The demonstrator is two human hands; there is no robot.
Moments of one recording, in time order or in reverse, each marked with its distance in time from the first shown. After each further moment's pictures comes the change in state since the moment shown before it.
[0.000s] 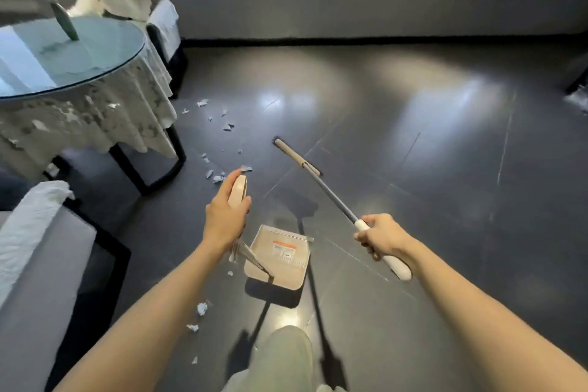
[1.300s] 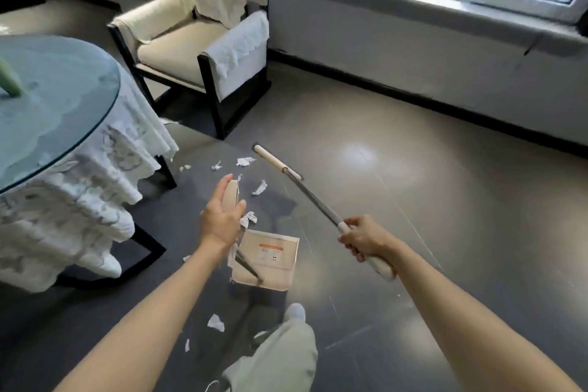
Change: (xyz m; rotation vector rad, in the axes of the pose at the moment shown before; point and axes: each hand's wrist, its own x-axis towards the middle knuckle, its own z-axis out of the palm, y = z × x) left_hand 1.037 0.108 0.198 -0.074 0.532 -0.390; right_hand 1.036 -0.626 -0.154 -0.364 -0.549 -0.187
